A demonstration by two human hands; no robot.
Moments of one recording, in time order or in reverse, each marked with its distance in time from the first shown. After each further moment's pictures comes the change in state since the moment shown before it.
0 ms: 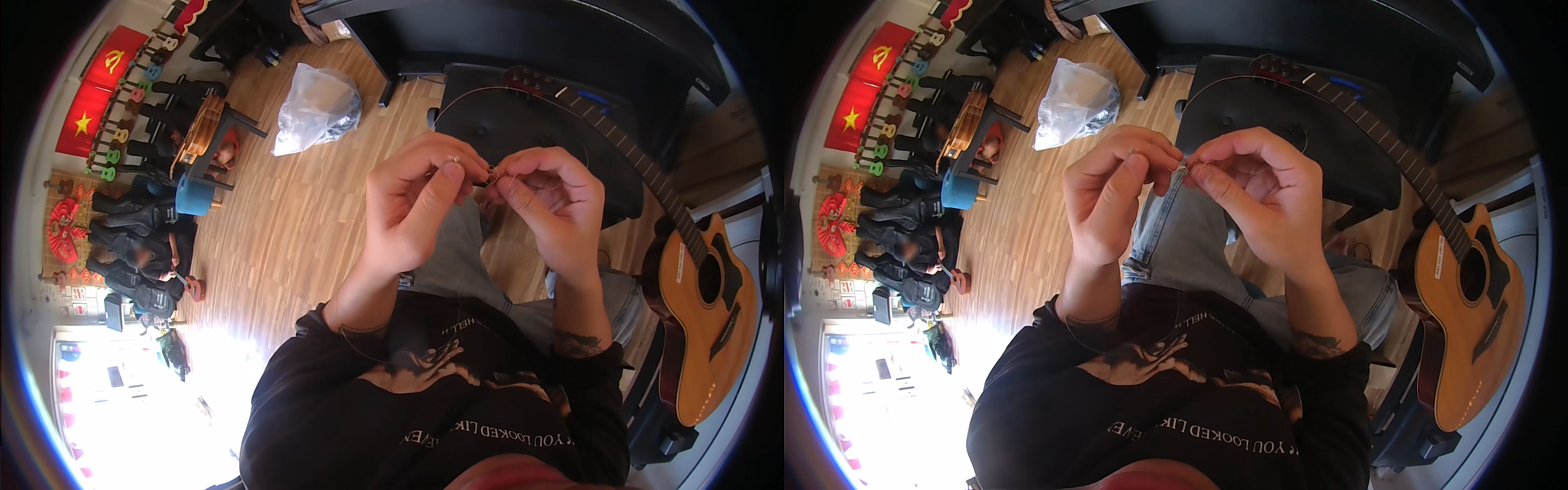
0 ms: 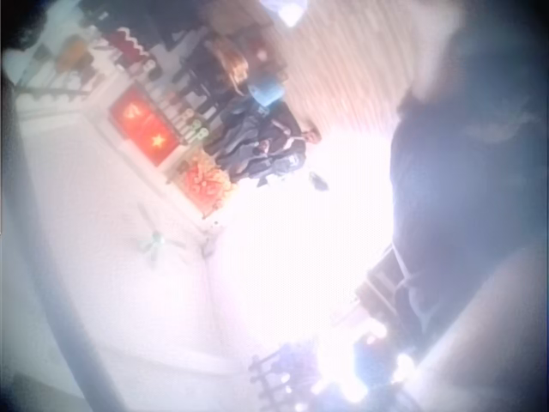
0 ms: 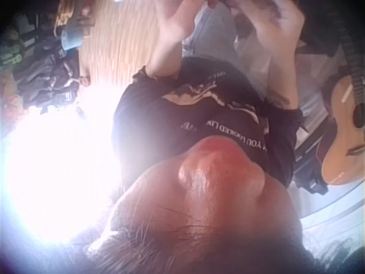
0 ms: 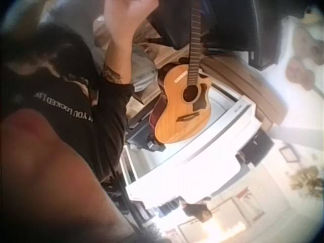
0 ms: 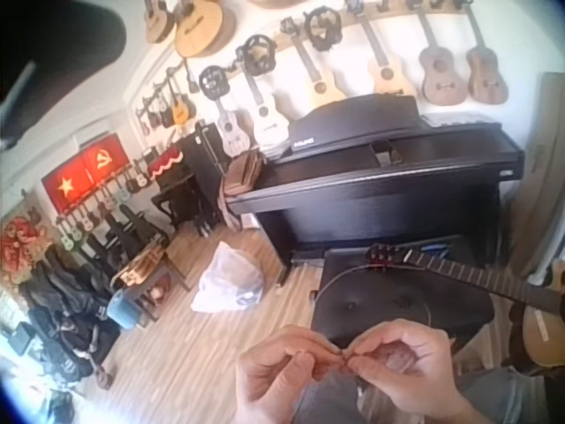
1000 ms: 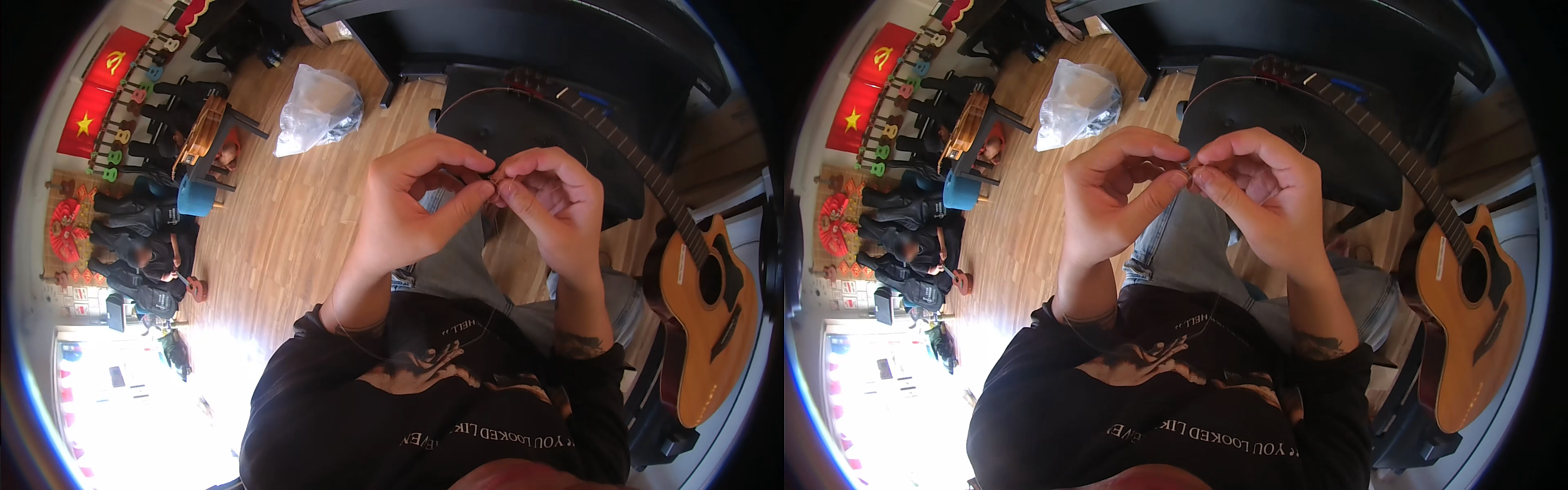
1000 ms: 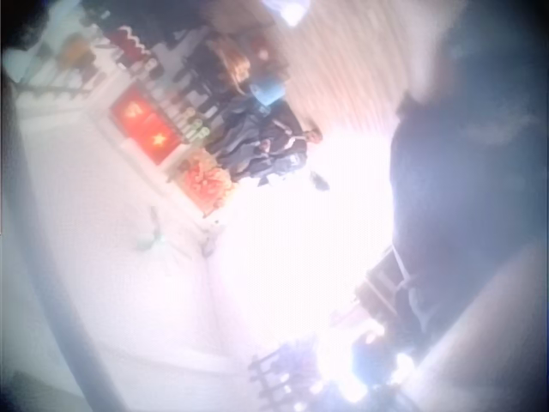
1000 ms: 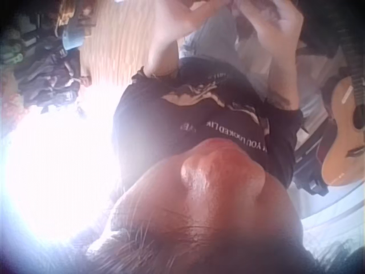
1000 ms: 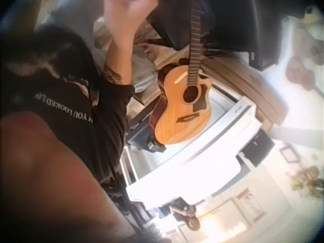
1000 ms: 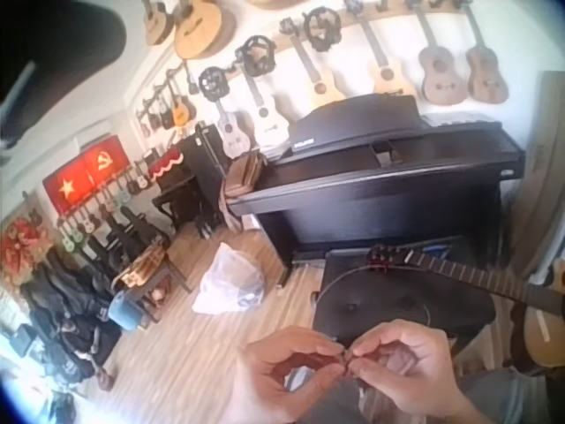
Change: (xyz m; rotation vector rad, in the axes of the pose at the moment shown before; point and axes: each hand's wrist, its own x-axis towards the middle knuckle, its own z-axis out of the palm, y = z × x) left_hand 0.004 0.003 0.000 0.144 -0.053 -0.039; right_hand -0.002 0.001 -0.004 0.008 -0.032 0.027
